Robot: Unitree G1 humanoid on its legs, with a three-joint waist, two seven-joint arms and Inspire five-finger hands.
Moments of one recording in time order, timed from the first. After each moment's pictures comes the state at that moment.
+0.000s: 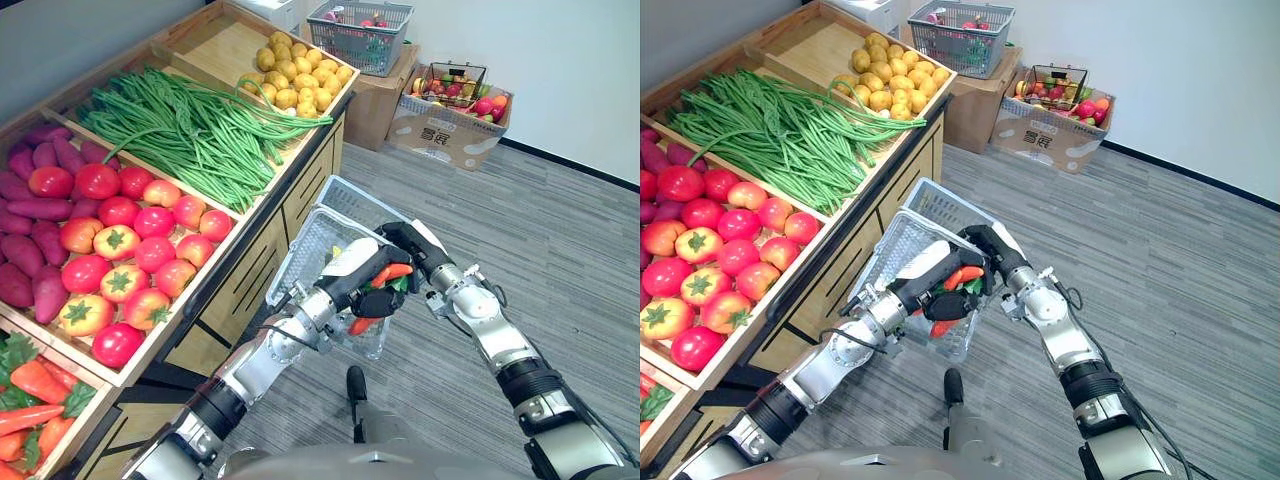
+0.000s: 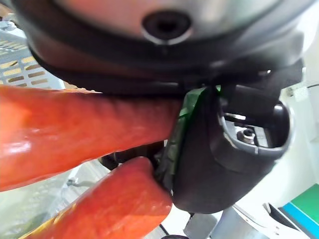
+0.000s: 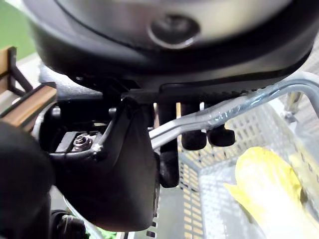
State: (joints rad) left arm -0.21 0.23 -0.60 0.15 0.37 -0.32 -0.03; right arm -0.27 -0.44 0.26 0.38 -0.01 -0.10 0.15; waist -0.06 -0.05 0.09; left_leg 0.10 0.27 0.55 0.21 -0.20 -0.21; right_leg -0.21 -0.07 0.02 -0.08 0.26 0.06
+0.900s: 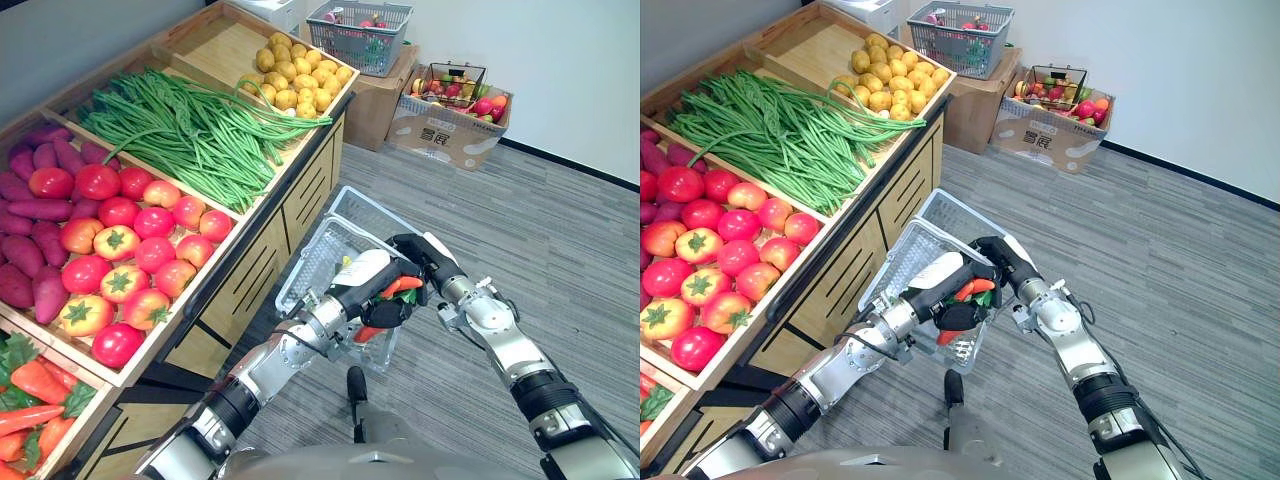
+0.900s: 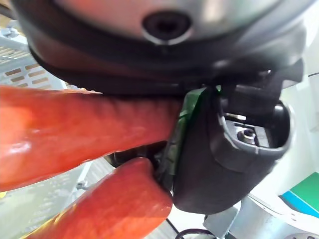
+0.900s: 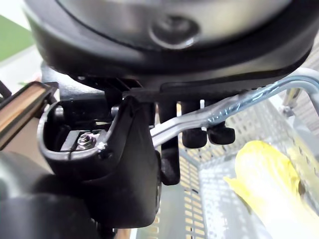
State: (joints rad) left arm -0.23 0.18 -0.63 0.27 0.44 -0.37 0.01; right arm -0.21 -0.49 0.26 0.34 0.06 -0.07 0.17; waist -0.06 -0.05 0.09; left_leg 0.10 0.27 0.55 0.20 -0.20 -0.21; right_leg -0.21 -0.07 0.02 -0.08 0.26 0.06
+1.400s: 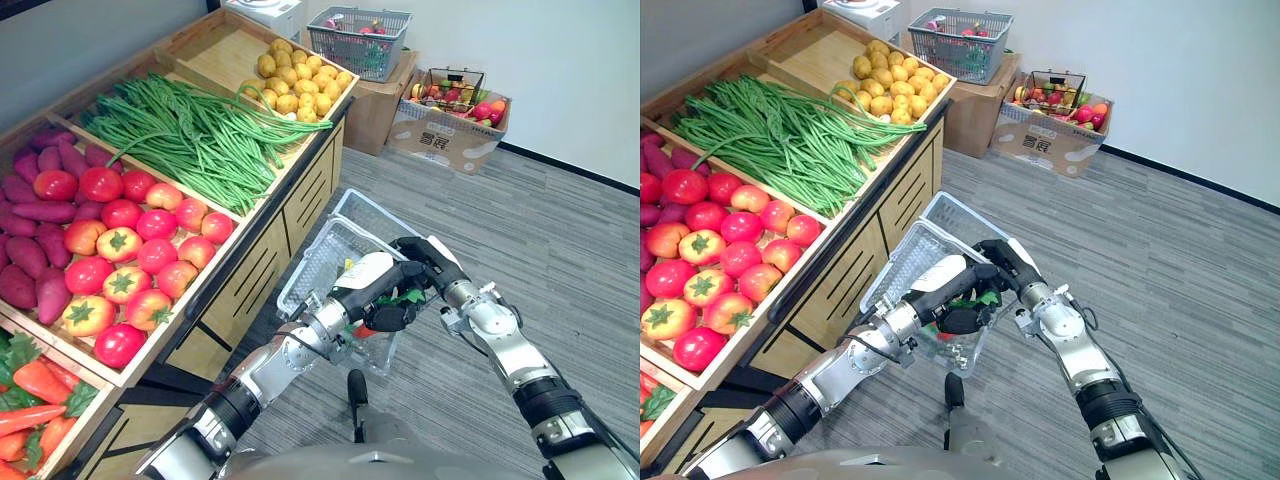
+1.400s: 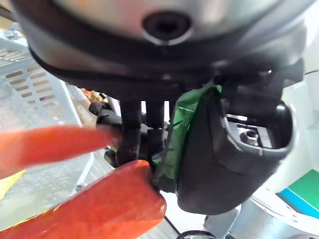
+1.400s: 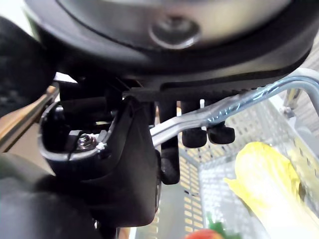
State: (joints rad) left arm -0.23 0.18 -0.65 0.27 0.44 -0.36 0.02; right arm -0.17 -0.49 0.24 0.33 0.06 -0.07 0.16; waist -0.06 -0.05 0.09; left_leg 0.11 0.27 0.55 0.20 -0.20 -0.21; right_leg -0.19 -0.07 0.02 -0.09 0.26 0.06
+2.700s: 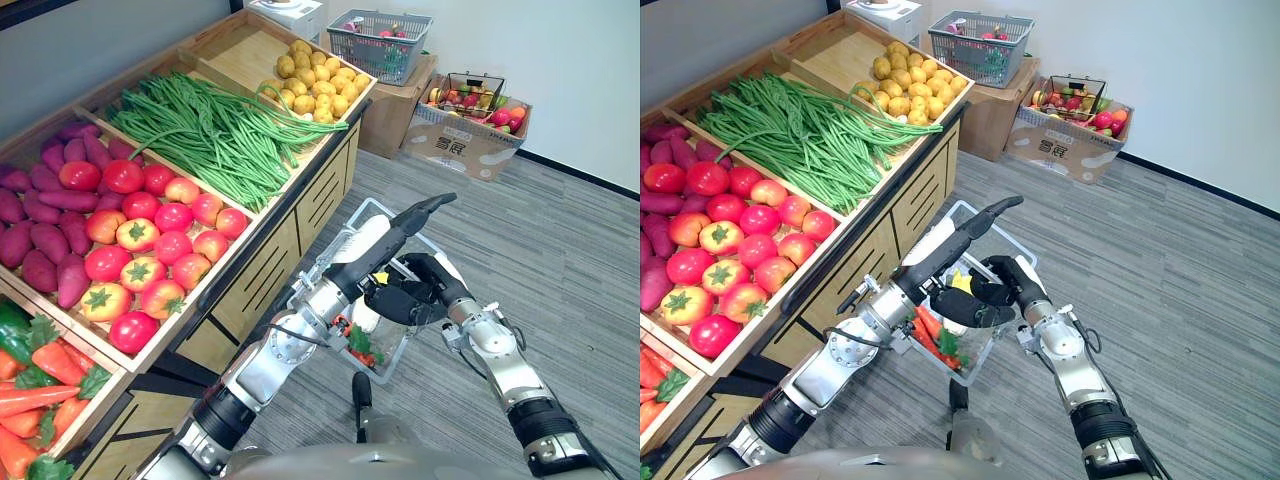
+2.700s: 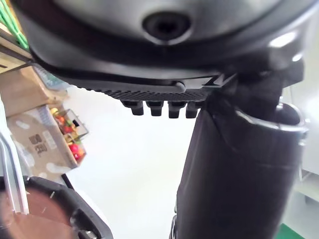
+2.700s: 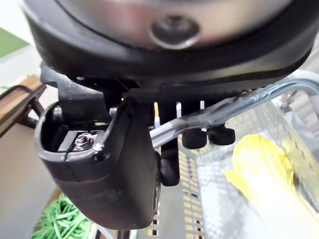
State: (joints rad) left arm -0.15 0.19 -0.58 -0.08 0.28 -0.28 -0.04; right arm -0.09 -0.38 0.12 0.35 -0.07 -0.07 0.13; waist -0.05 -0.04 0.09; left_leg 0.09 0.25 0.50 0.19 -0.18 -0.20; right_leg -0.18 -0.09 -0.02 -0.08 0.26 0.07
